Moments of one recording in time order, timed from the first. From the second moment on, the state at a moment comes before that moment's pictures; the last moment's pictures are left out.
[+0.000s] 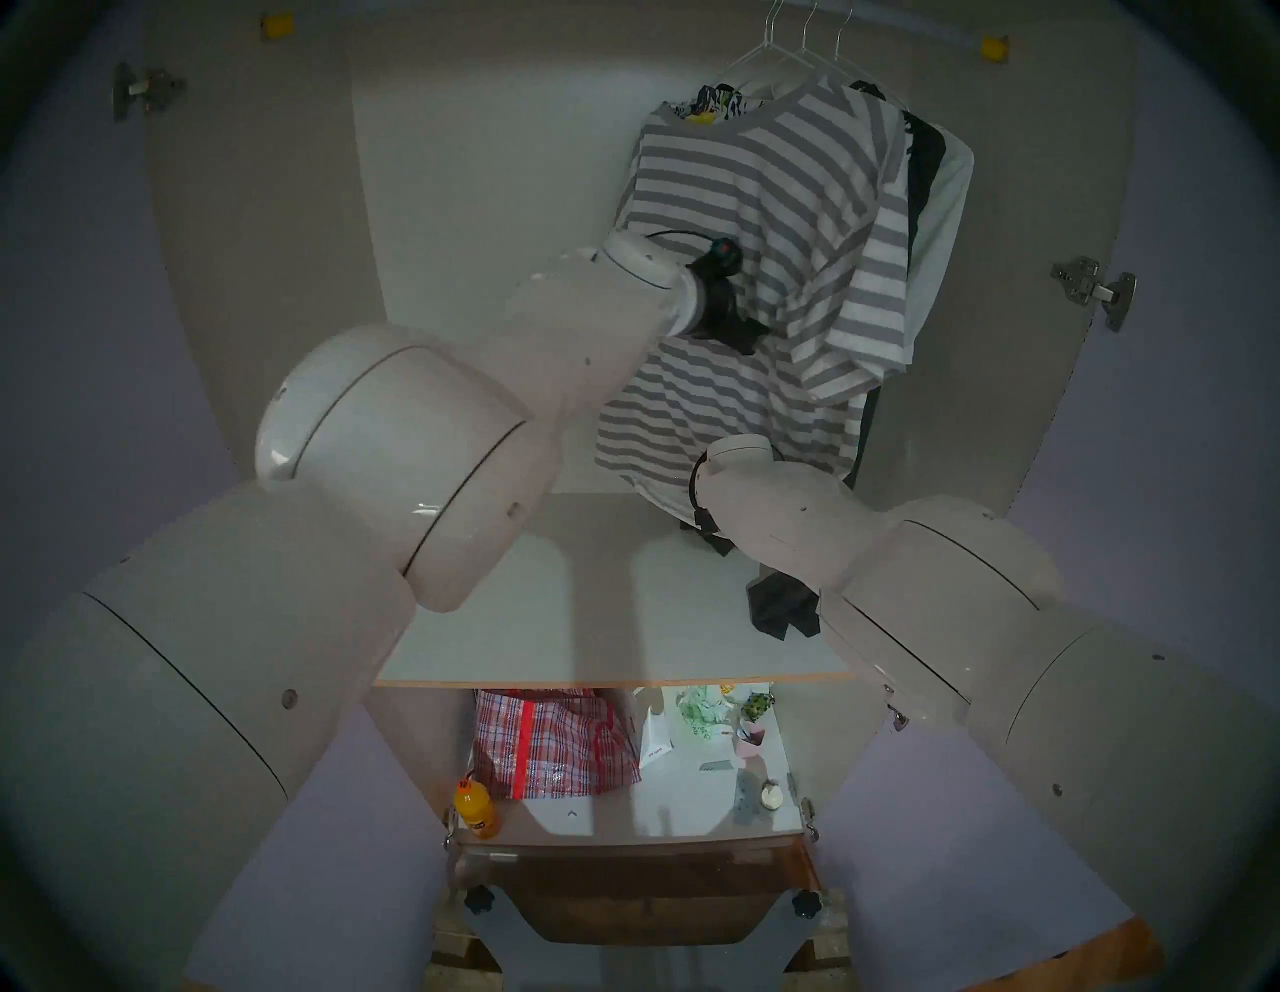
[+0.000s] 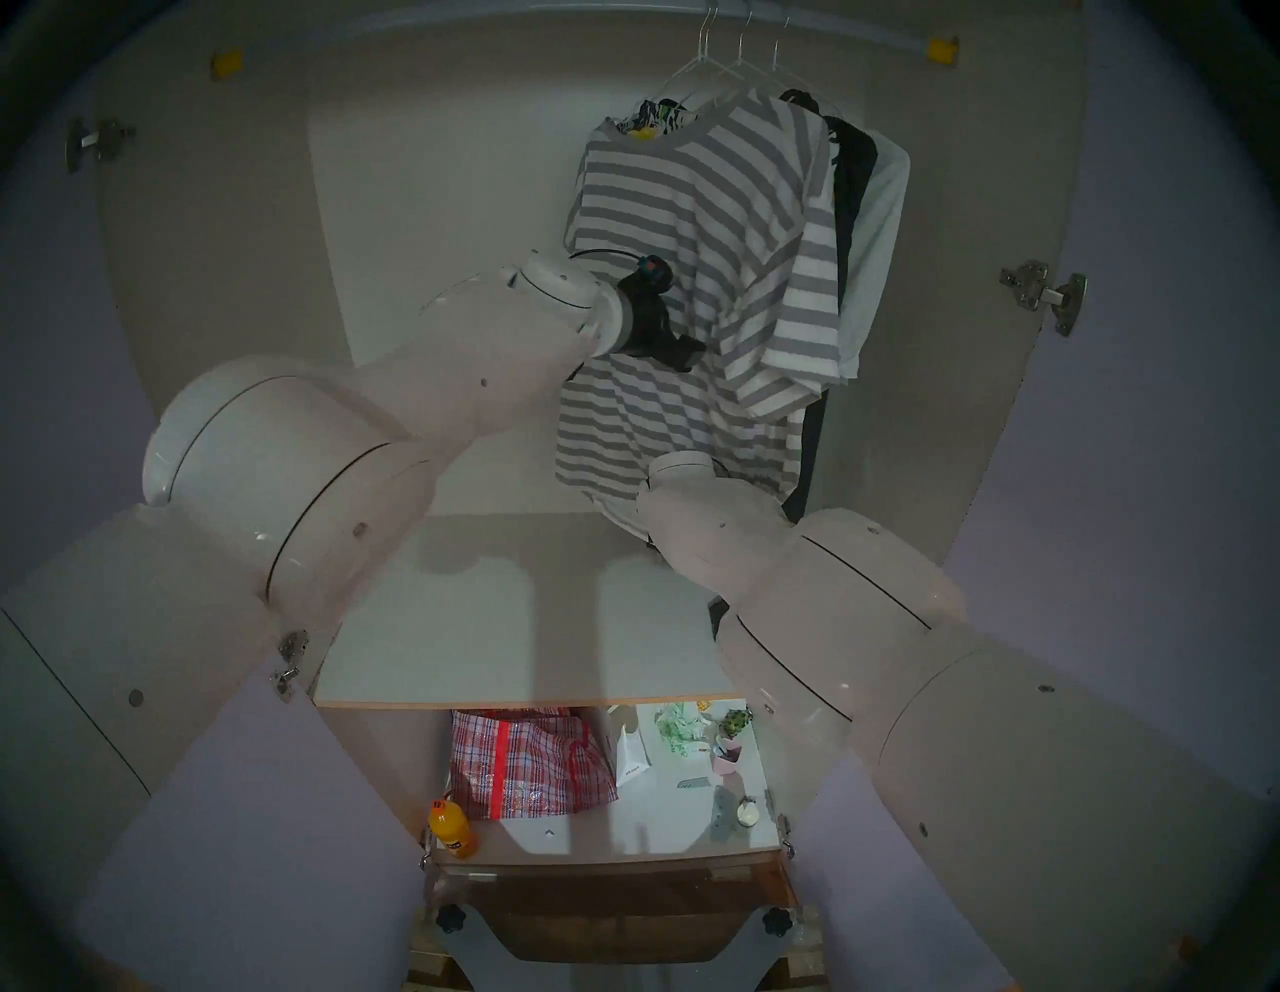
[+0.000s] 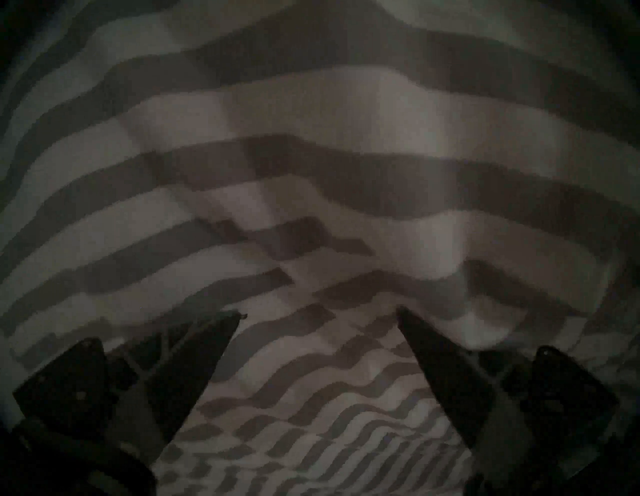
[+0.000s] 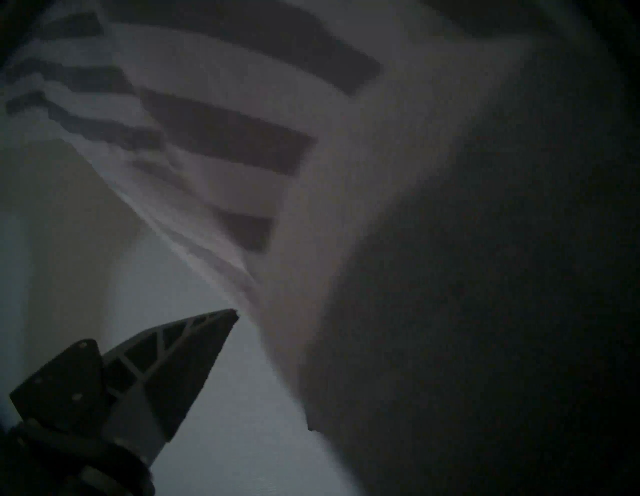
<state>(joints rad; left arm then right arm) 0.06 -1.74 -0.96 -0.21 -0.07 0.12 -0.47 -0.35 -1.69 0.66 -0.10 0.94 0.57 -0.43</state>
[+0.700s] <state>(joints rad) 0.08 -1.69 -0.72 -0.15 0.05 0.07 -0.37 -0.34 -1.69 0.66 -0.10 0.93 0.57 -0.43</state>
